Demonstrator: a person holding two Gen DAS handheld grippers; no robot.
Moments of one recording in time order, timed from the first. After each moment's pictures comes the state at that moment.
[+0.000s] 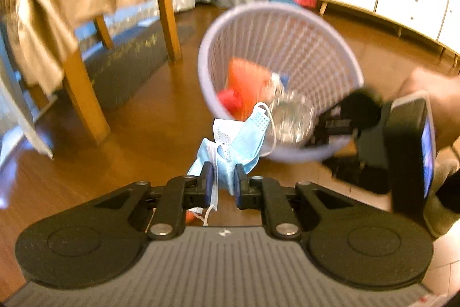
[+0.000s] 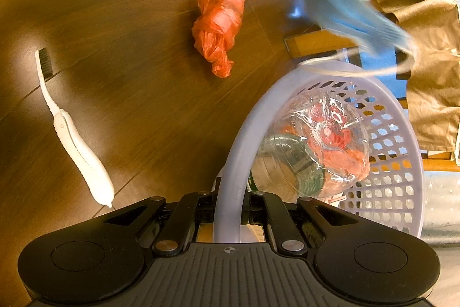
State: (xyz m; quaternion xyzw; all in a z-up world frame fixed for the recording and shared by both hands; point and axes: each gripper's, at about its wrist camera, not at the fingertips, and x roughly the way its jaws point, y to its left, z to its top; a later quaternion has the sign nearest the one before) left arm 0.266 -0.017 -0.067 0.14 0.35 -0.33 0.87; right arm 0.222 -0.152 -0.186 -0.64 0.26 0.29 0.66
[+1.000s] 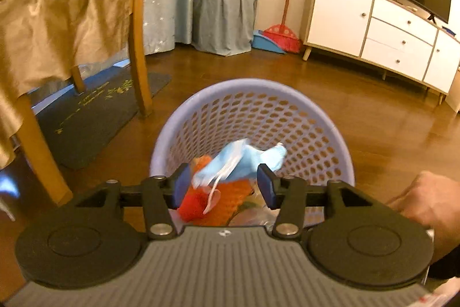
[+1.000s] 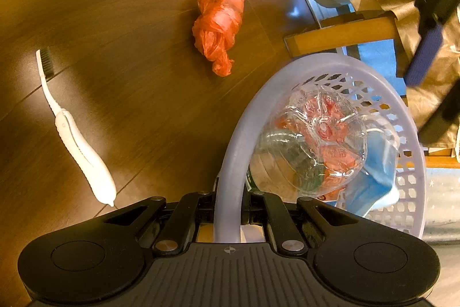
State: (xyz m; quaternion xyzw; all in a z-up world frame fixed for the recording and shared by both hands) left arm 0.324 -0.089 -0.046 0.08 0.30 -0.37 0.88; right arm 0.218 -0.153 -0.184 -0.63 0.26 0.29 0.67
